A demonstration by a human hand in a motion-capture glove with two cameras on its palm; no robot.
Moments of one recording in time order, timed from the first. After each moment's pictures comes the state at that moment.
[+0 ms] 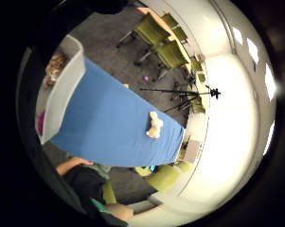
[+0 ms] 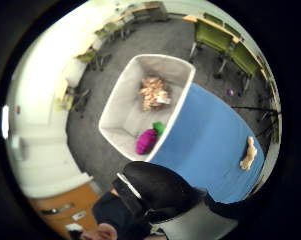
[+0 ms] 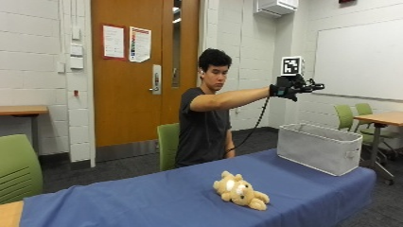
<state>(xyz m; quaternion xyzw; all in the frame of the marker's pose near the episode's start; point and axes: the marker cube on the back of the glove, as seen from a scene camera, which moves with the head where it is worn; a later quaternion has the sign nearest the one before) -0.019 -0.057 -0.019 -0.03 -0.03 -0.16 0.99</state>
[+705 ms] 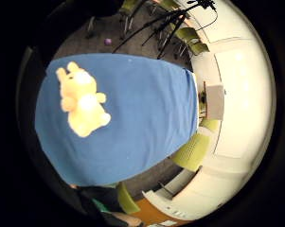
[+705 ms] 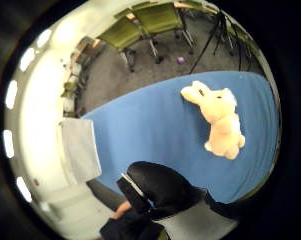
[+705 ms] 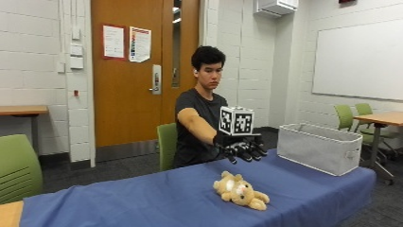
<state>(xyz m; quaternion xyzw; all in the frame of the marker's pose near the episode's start) 0.376 -0.008 0.177 -0.07 0.02 0.19 0.98</state>
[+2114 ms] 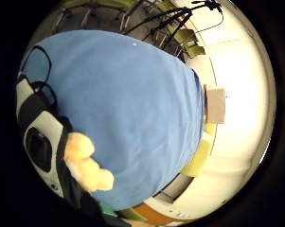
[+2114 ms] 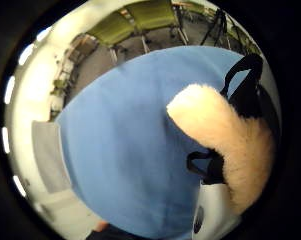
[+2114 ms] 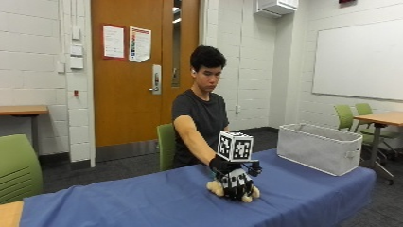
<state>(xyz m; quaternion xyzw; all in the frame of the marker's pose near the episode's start) 0.392 -0.004 0.276 -0.06 0.06 0.18 0.98</state>
